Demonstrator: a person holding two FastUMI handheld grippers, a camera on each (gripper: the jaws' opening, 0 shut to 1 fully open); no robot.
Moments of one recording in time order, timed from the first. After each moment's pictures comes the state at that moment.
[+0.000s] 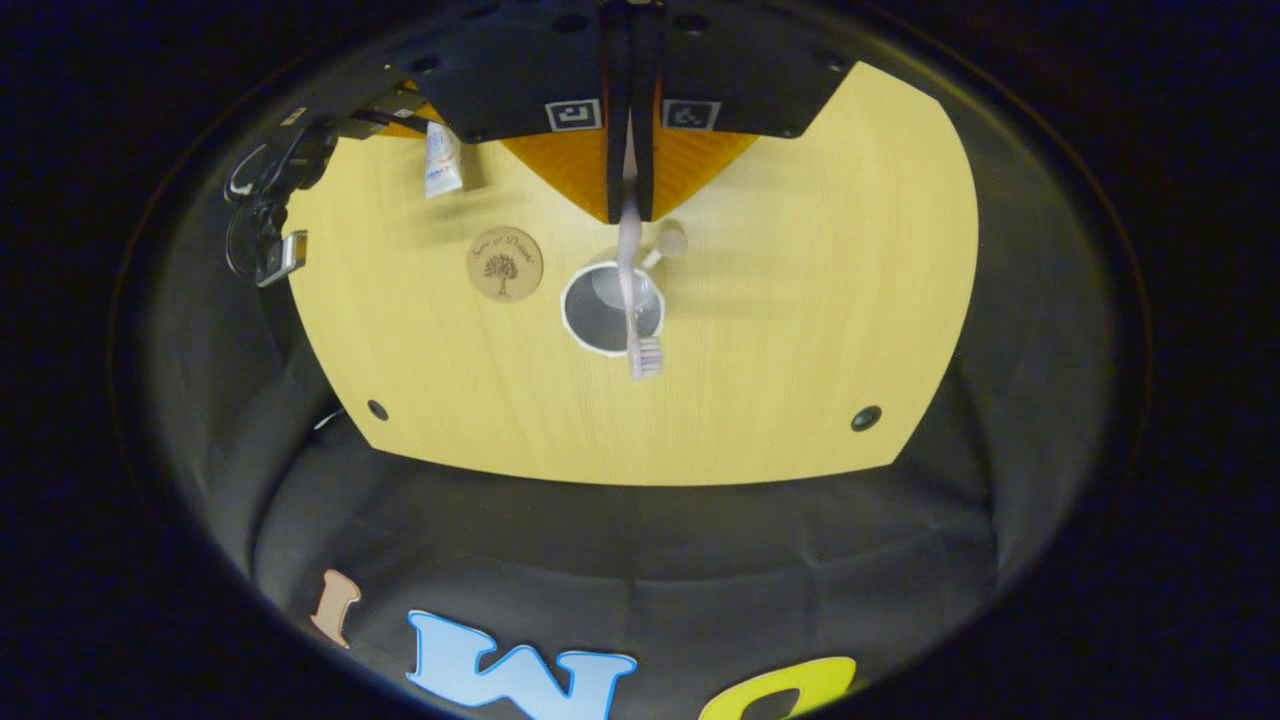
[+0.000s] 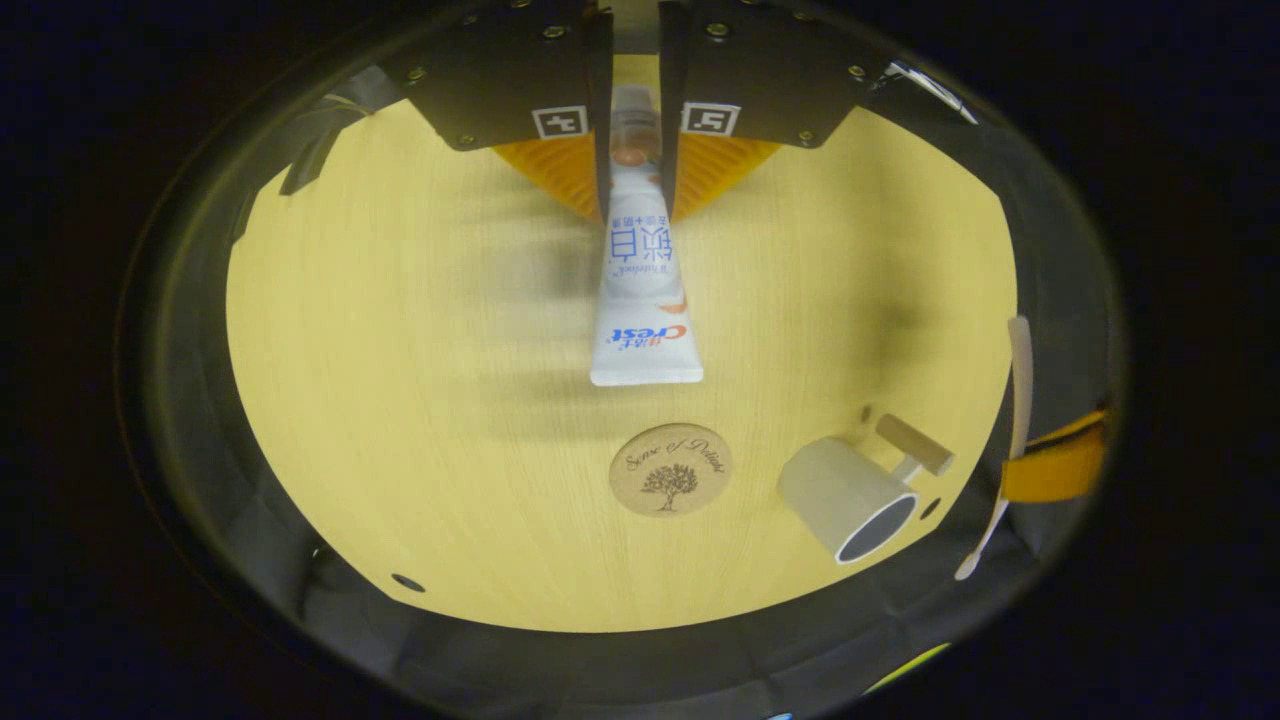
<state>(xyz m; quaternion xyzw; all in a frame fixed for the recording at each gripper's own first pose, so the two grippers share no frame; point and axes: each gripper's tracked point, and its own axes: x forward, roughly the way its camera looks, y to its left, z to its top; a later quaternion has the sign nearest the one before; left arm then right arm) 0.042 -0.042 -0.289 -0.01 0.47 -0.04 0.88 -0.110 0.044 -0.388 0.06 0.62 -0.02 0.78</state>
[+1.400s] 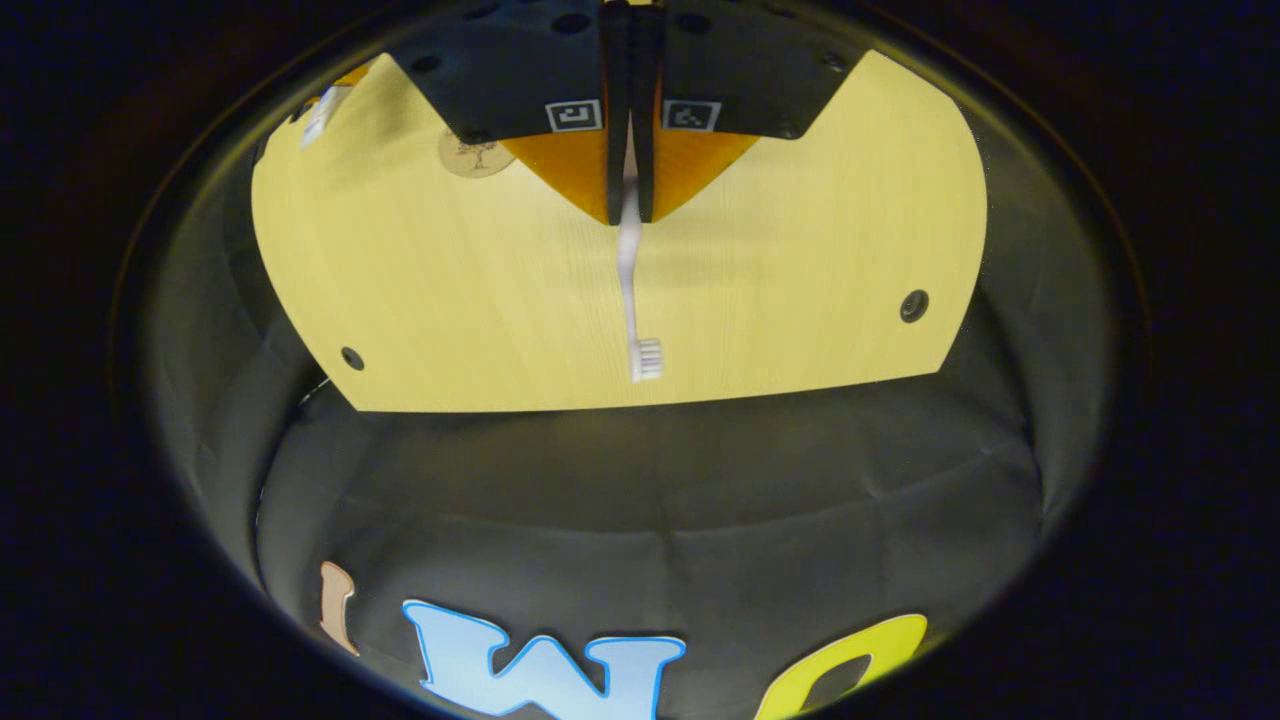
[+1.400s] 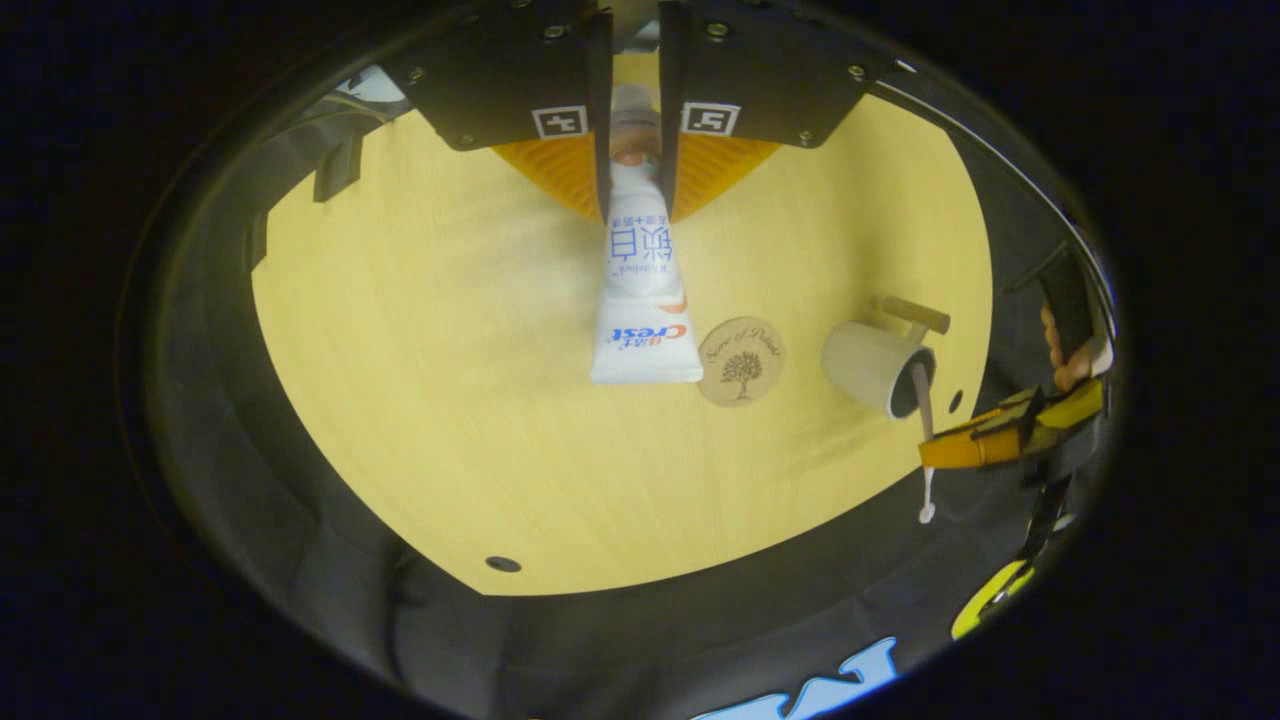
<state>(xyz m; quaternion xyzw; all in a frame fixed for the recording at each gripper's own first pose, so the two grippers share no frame) 0.185 -0.049 -0.323 0.02 0.41 -0.07 0.91 -0.075 -0.017 -0.326 0.14 0.57 -0.09 0.80</state>
